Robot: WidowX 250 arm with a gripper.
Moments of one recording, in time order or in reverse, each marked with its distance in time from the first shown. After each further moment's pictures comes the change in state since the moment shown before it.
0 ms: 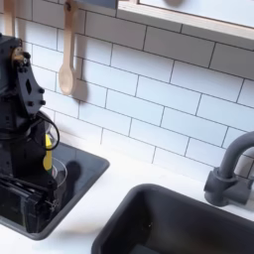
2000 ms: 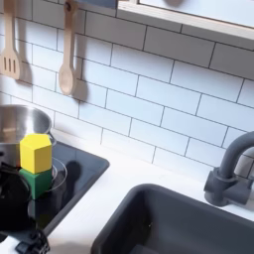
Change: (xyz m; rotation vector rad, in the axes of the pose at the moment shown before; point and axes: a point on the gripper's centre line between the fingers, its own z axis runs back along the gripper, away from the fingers) arm -0.002 0.000 -0.041 -0.084 -0.350 -0.068
